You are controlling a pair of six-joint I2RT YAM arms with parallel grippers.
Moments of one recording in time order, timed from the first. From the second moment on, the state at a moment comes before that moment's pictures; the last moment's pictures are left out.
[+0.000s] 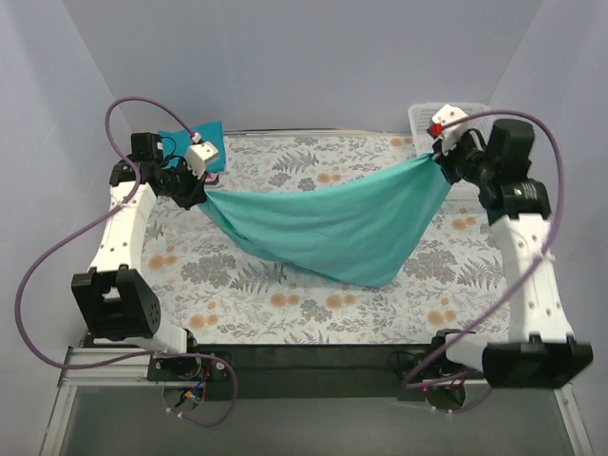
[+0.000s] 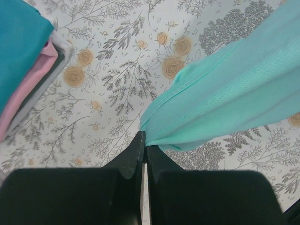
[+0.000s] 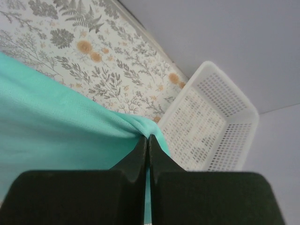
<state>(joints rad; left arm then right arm) 0.08 1.44 1.40 -0.90 0.56 0.78 0.02 1.11 1.42 -0.67 -0.46 -0.65</state>
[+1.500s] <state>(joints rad) 0.08 1.92 1.41 -0.86 0.38 0.34 0.72 1.43 0.82 -0.66 -0.31 -0.55</state>
